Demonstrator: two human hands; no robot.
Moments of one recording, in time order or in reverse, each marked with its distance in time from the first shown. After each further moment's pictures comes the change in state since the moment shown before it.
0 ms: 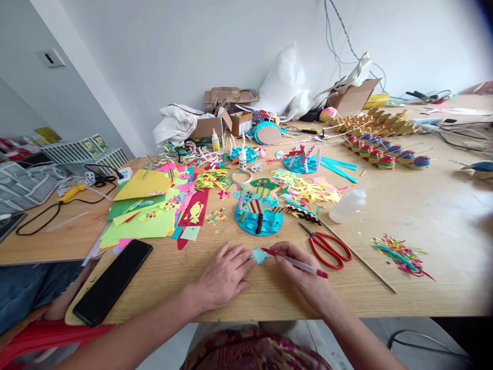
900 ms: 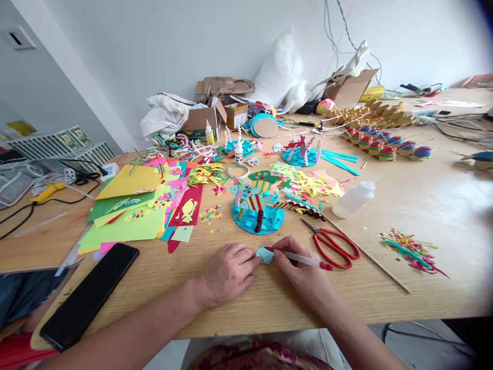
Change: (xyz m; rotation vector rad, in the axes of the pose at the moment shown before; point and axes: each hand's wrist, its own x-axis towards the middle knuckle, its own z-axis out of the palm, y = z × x) left_hand 0.022 -0.008 0.004 -0.074 0.115 0.121; right_hand 0.010 0.022 0.010 -0.166 0.110 -0.083
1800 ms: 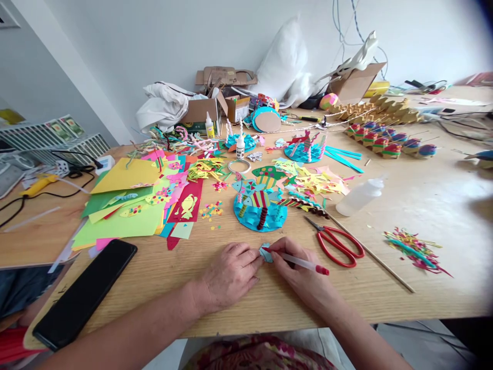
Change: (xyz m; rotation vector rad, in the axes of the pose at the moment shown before) left_hand -0.003 0.003 0.004 0.036 0.004 0.013; right_hand 0.000 -0.006 0.004 -0.170 -0.066 -0.061
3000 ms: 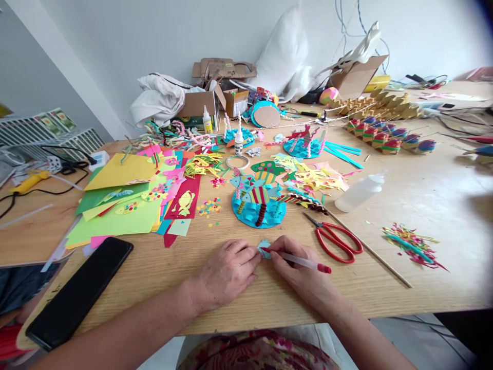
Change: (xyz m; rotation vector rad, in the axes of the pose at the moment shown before) left_hand 0.001 0.001 -0.002 0.014 0.001 0.018; right_hand -0.002 -0.003 -0.003 -0.051 -0.034 -0.007
